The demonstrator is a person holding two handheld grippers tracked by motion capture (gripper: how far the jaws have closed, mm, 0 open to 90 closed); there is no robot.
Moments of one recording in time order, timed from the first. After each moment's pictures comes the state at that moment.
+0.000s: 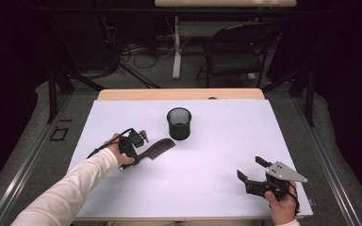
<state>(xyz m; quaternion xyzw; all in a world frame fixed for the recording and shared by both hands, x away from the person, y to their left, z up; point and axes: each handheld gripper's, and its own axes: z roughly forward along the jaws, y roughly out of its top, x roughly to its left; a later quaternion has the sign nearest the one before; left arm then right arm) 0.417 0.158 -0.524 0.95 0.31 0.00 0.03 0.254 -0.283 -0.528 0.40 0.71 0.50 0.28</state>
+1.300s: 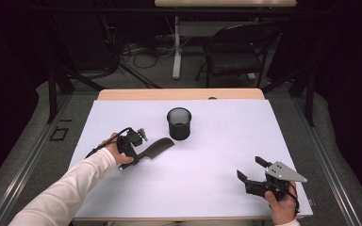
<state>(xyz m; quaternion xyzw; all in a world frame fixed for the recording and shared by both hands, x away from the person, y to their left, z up) 0.415 0.162 -0.515 0.94 0.34 -0.01 0.04 0.254 -0.283 -0.529 0.40 0.72 0.50 0.28</state>
